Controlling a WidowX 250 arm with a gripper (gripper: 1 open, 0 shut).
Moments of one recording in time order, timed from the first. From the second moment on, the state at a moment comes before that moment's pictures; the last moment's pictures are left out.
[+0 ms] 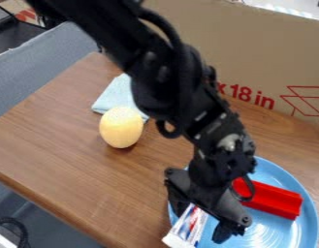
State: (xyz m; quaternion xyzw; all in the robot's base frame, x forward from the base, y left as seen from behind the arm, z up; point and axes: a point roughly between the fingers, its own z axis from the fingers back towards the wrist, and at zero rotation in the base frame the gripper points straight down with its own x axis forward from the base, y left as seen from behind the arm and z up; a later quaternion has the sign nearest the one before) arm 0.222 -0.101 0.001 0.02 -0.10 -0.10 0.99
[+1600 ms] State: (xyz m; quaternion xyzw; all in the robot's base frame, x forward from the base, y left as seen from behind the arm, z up) arm 0.214 -0.110 0.039 0.02 -0.15 -0.09 0.98
